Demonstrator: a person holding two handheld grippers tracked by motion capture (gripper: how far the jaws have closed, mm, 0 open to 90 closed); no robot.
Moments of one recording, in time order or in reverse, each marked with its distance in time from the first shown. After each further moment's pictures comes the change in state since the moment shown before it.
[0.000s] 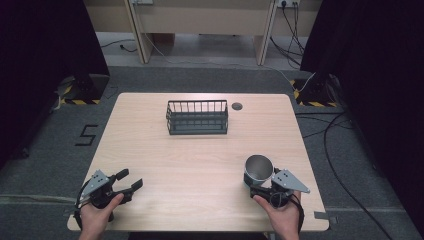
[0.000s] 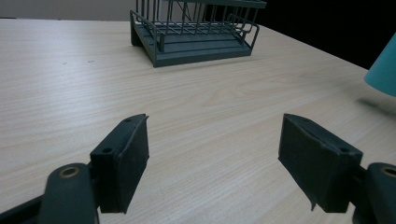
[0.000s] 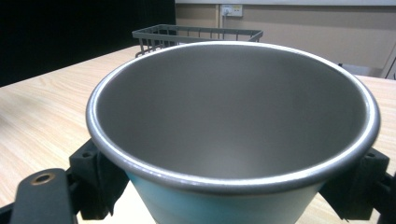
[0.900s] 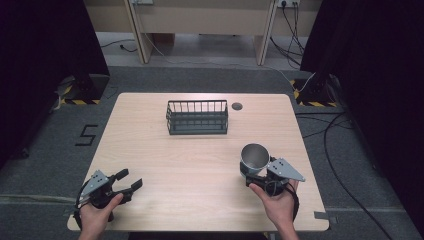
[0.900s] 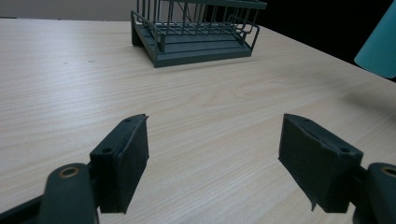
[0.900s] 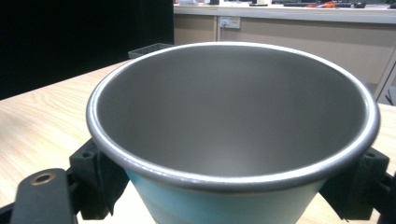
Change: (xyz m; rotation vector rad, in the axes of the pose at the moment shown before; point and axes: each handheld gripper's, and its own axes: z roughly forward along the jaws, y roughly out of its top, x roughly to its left) left arm 0.000 0.000 -0.001 -0.001 -0.001 -0.003; right arm 0.000 0.027 0.020 -0.030 -0.014 -0.025
